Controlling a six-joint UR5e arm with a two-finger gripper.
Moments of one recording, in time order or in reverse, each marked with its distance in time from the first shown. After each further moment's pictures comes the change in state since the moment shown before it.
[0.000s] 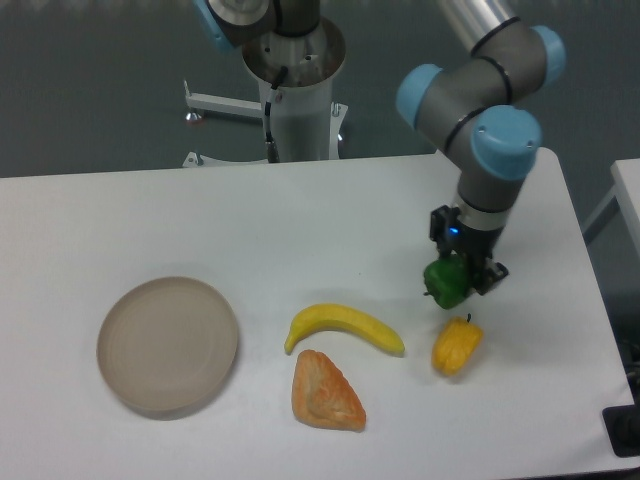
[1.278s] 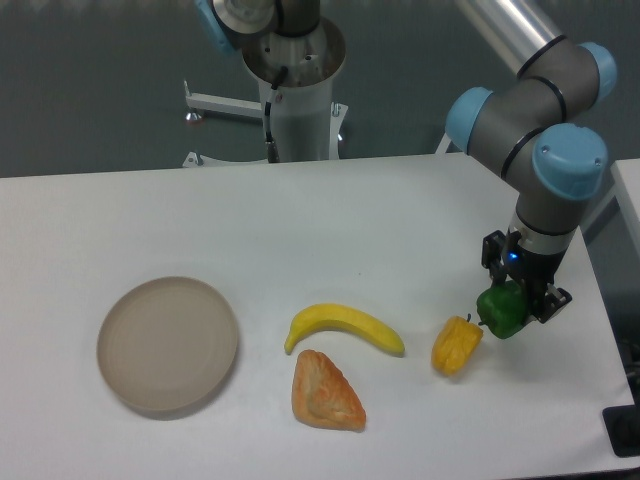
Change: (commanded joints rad) arm 0.029 -0.058 0.089 0.001 -0.014 0.000
